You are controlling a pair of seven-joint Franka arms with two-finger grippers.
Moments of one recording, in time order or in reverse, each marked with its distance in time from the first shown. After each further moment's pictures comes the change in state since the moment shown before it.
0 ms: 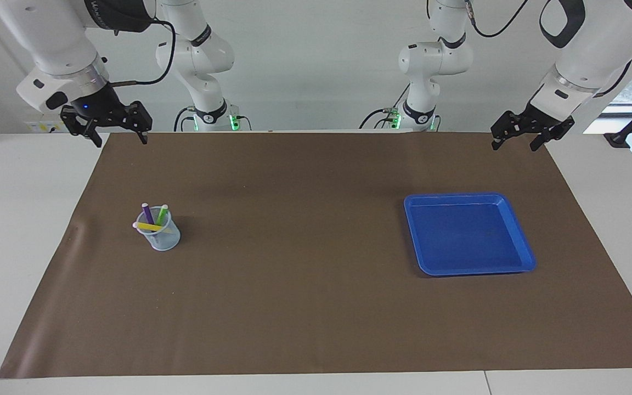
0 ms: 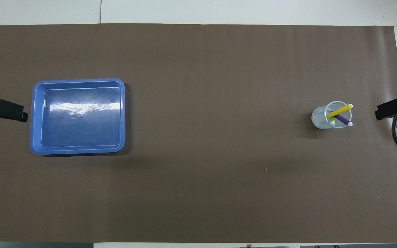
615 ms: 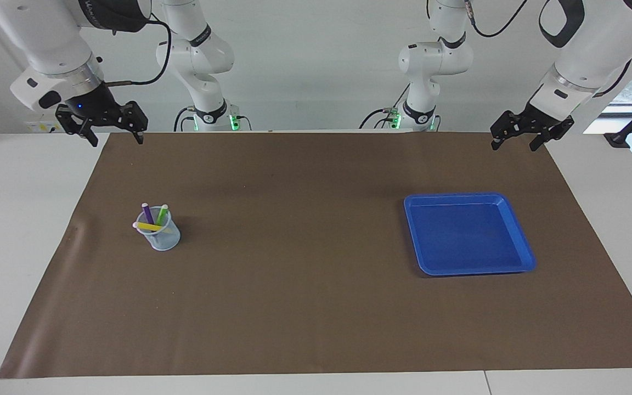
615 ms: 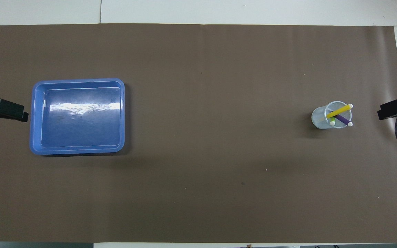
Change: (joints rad) left arm 0.000 0.000 -0.001 0.000 0.000 0.000 0.000; right arm -0.037 0.000 0.037 0.001 0.000 0.000 0.002
